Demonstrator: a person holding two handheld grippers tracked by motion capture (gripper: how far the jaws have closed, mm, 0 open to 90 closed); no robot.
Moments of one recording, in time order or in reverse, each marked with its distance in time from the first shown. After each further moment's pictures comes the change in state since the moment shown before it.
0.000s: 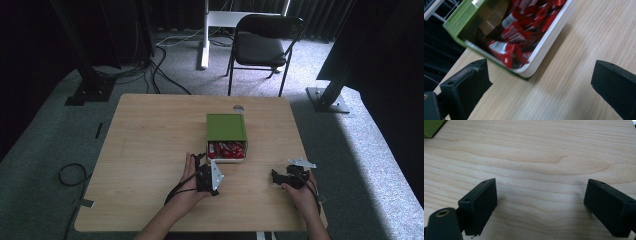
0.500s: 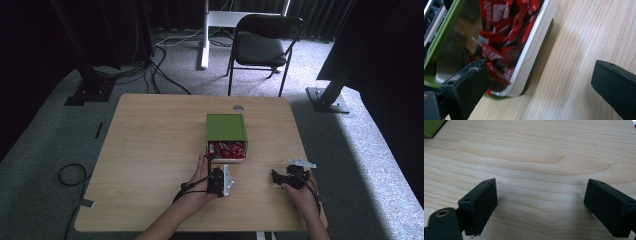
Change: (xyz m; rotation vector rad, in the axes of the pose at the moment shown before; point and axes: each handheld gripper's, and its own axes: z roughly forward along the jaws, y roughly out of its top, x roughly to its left) left arm -0.018 0.011 0.019 0.012 0.004 0.188; right arm 0.000 0.000 0.000 0.000 0.000 0.000
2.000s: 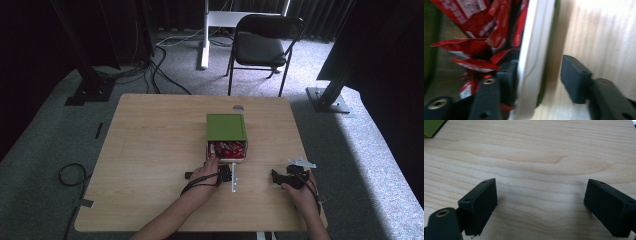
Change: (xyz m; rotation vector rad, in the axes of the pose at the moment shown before) left arm -0.003 0.004 0.042 0.129 0.105 0.284; right arm 0.000 0.000 0.000 0.001 0.000 0.000
